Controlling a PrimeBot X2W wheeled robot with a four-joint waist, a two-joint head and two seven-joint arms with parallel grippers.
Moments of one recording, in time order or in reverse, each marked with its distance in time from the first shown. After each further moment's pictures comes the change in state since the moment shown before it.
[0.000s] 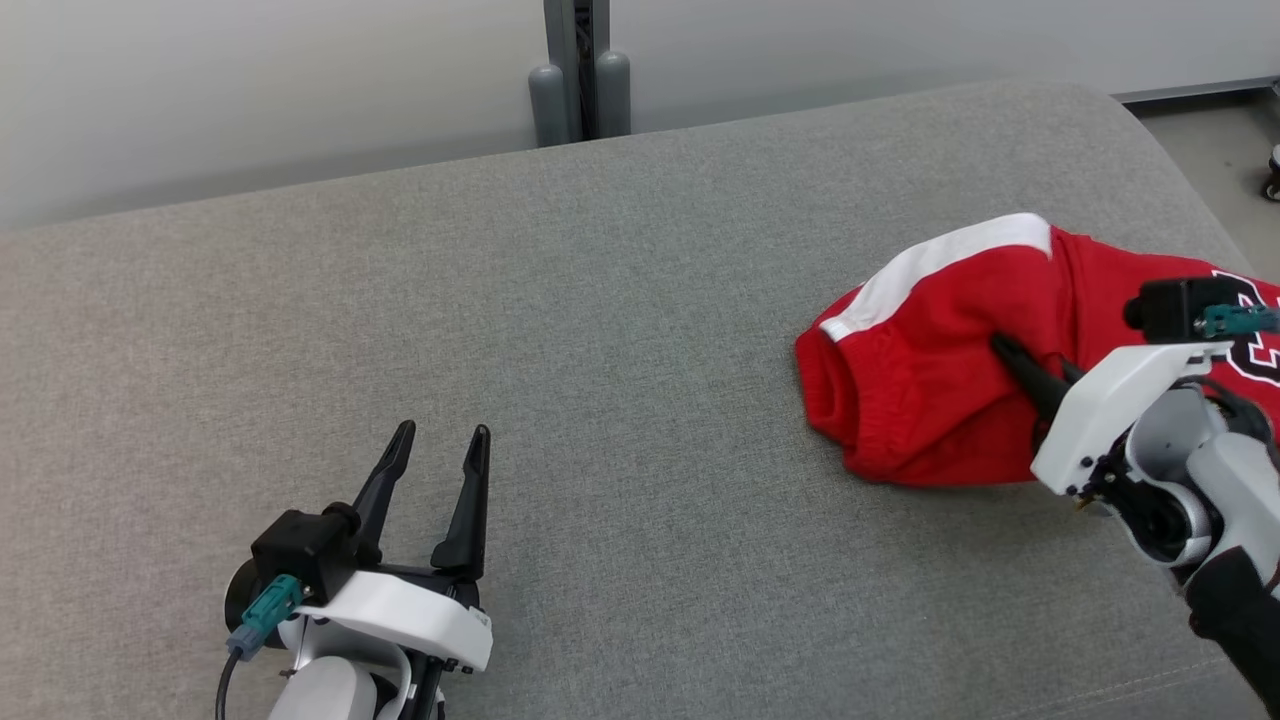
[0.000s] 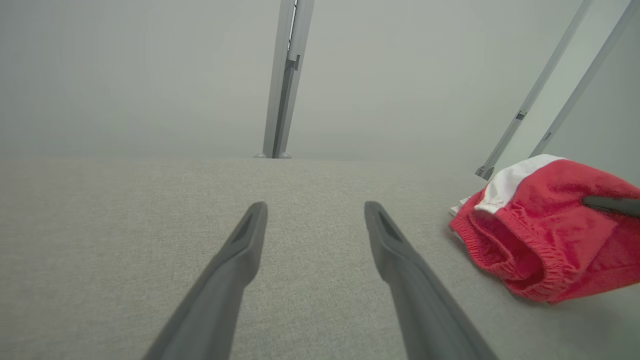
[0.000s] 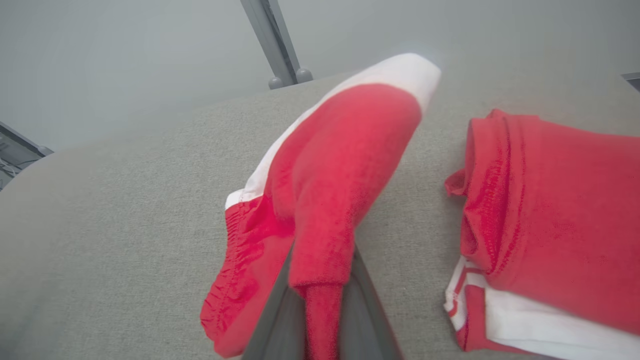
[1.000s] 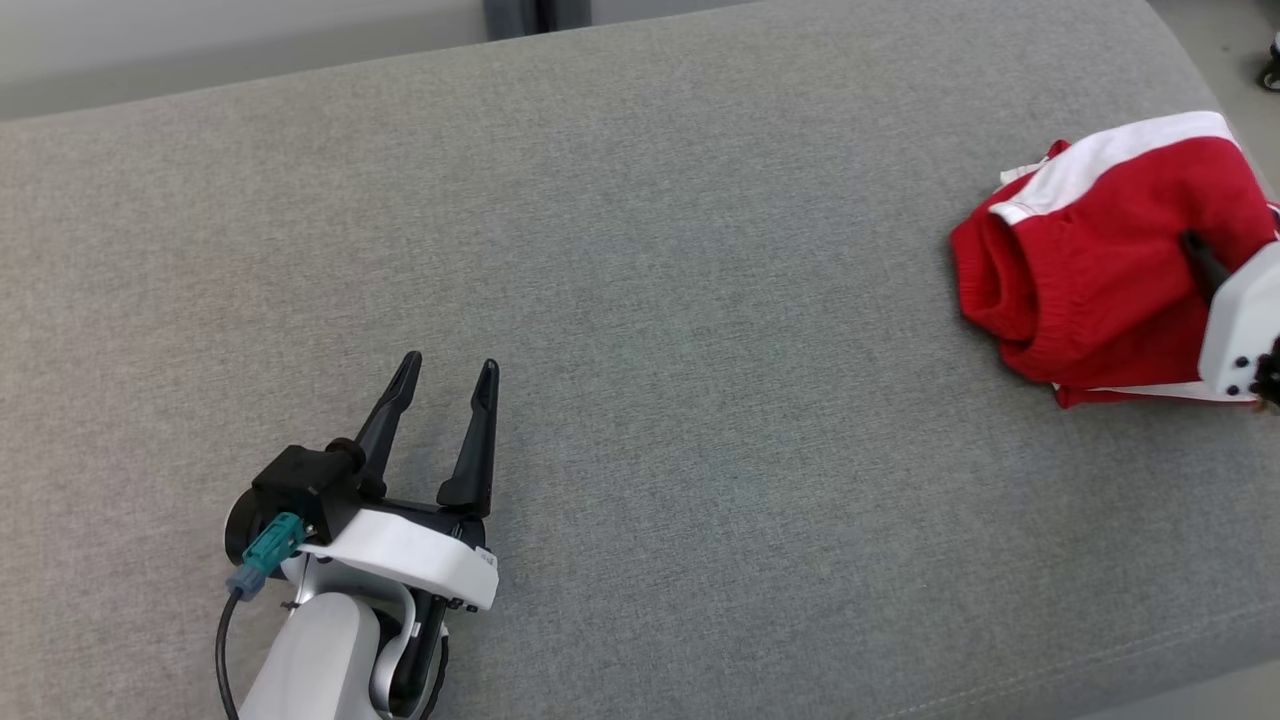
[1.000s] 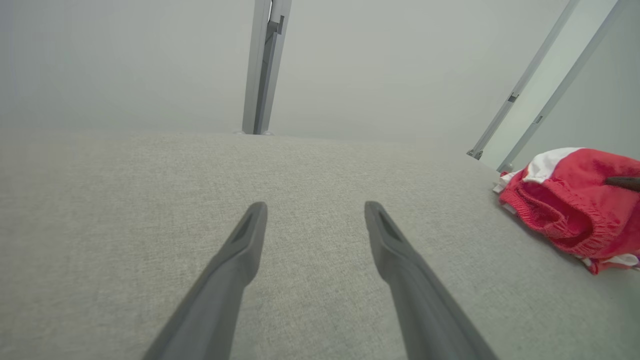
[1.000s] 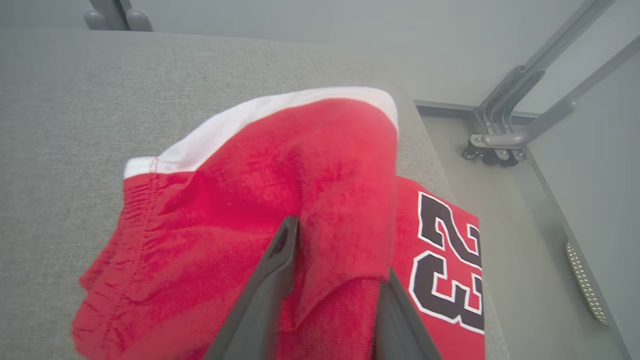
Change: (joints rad) left arm -0.103 -0.003 -0.005 0.014 0.018 -0.015 0.000; right arm -0.316 -0.118 0.225 0.369 -0.096 0.000 -0.086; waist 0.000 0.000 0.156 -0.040
